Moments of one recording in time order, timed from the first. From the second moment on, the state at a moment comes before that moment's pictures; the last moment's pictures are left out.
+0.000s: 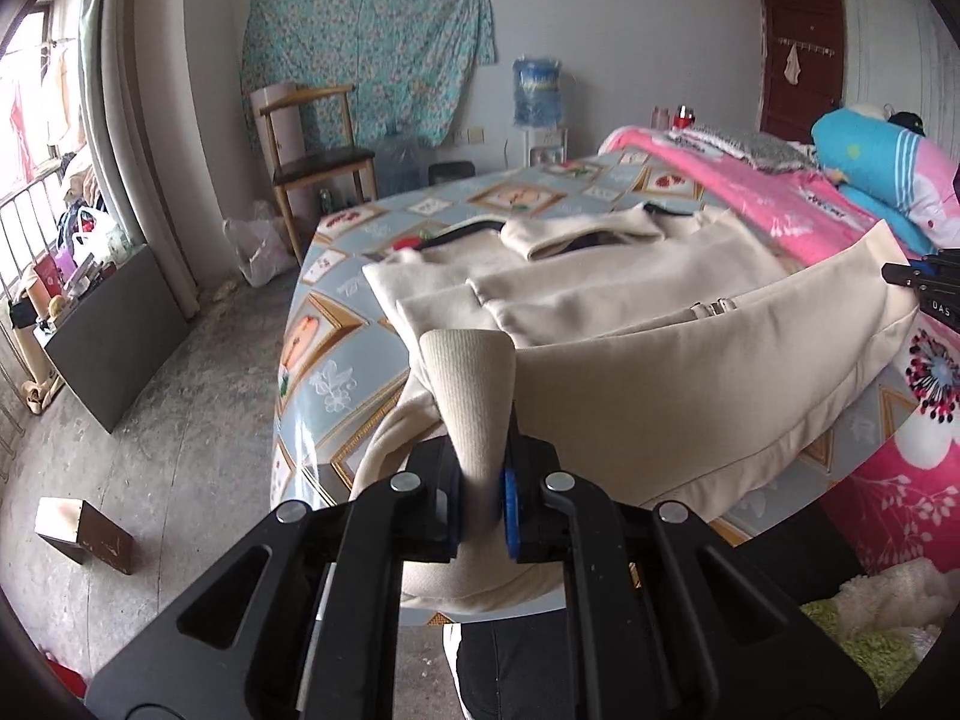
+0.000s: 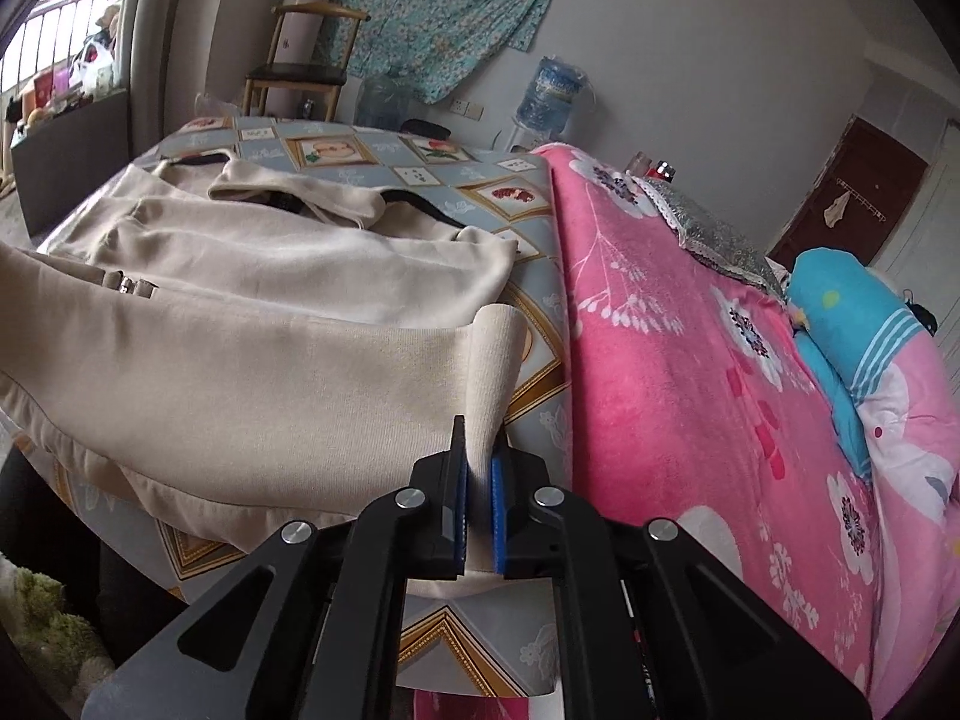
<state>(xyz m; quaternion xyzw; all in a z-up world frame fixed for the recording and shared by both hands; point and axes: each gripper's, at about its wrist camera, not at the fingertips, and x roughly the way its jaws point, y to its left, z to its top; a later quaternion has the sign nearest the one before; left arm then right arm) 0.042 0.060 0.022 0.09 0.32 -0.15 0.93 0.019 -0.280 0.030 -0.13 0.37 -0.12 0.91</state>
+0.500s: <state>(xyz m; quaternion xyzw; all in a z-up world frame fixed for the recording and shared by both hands) 0.184 0.038 0.077 0.08 0.29 -0.13 0.95 0.155 -0.306 0.081 -0.15 0.30 -0.12 0.93</state>
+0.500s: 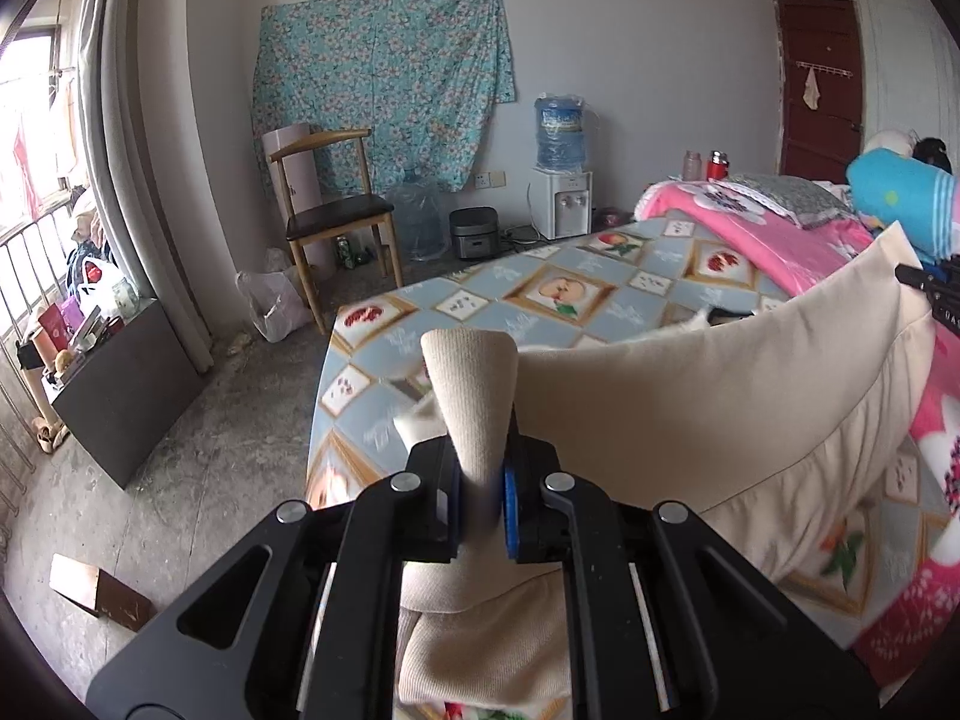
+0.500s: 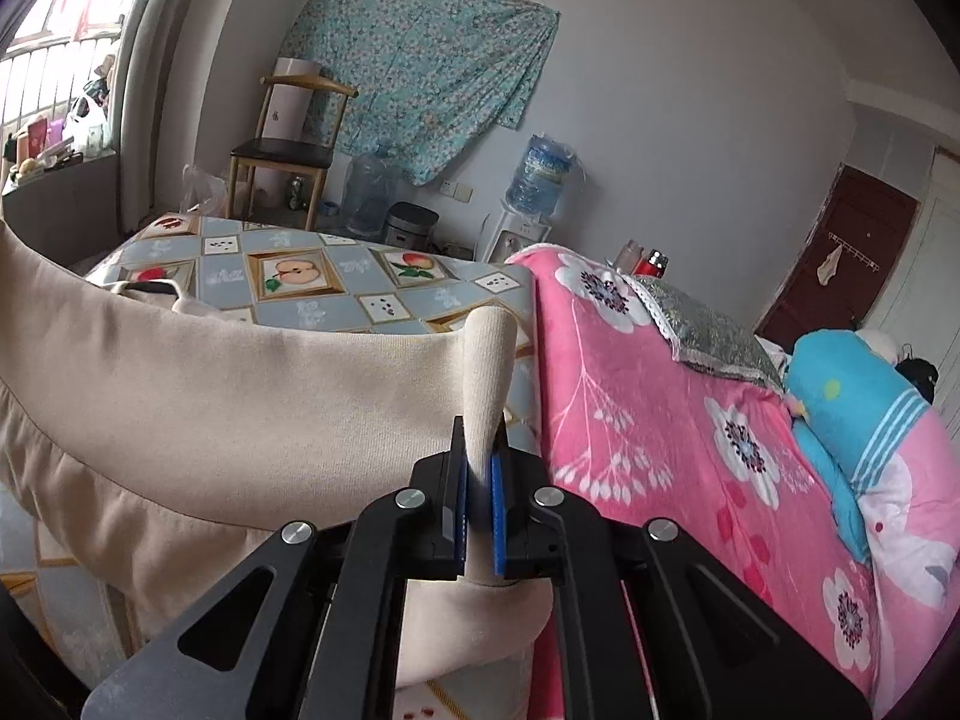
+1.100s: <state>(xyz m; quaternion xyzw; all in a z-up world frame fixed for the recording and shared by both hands) 0.403 0.030 -0.018 0.05 0.46 -0.12 0.88 0.358 -0.336 -0.029 -0.10 0.44 -0.09 0.89</state>
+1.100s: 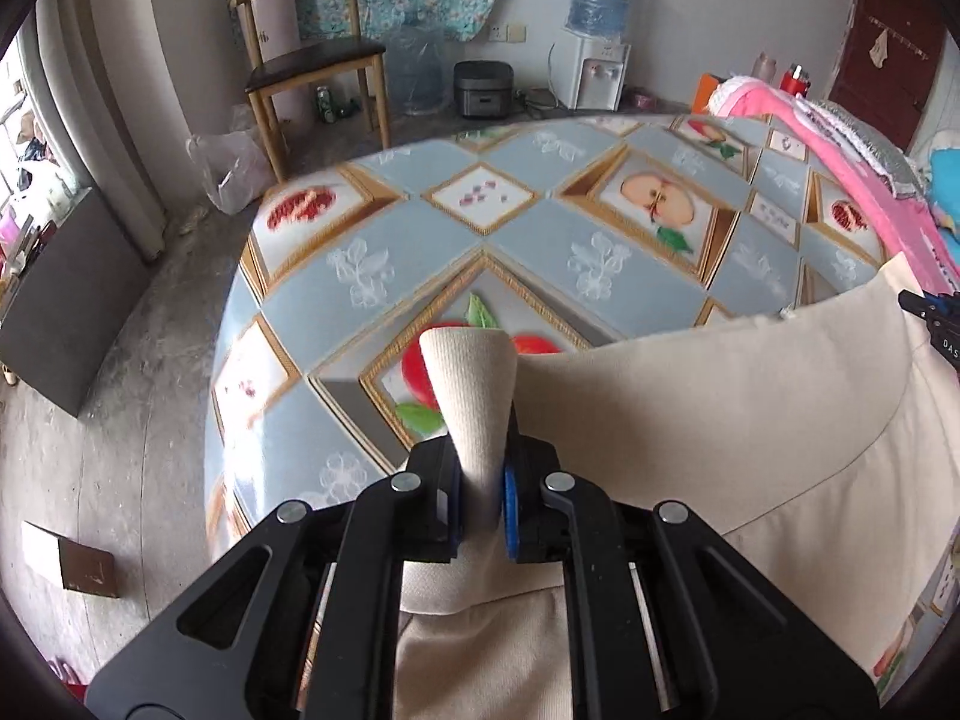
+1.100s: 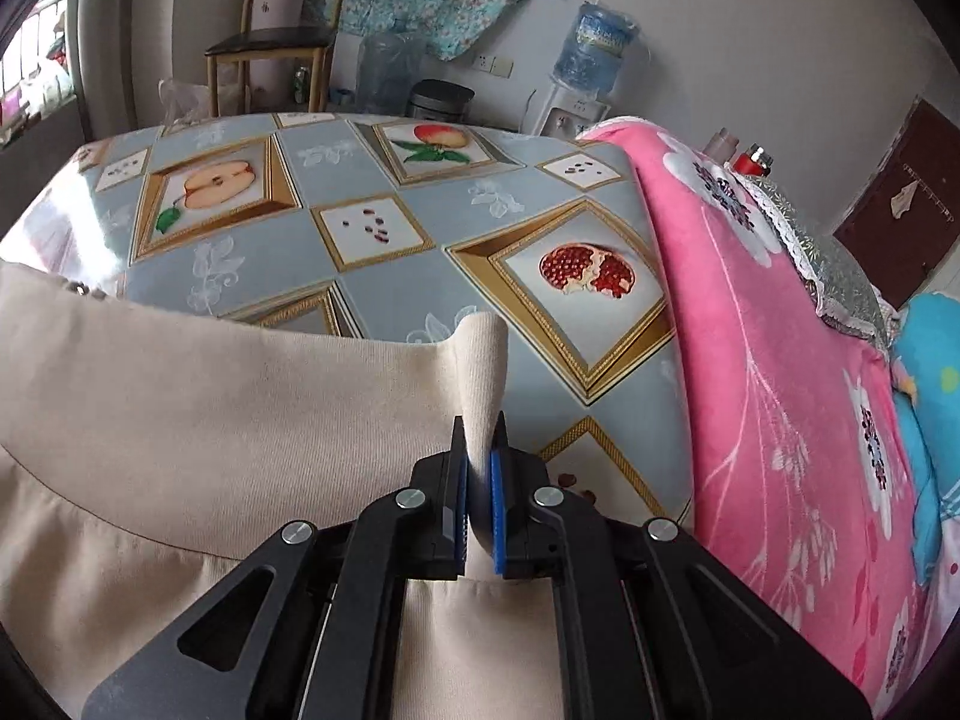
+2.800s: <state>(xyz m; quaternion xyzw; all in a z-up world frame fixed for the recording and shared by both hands) 0.335 0.051 -0.002 0.03 0.48 -0.13 0.87 0.281 -0.349 -0.006 0.05 0.48 0.03 0.87</state>
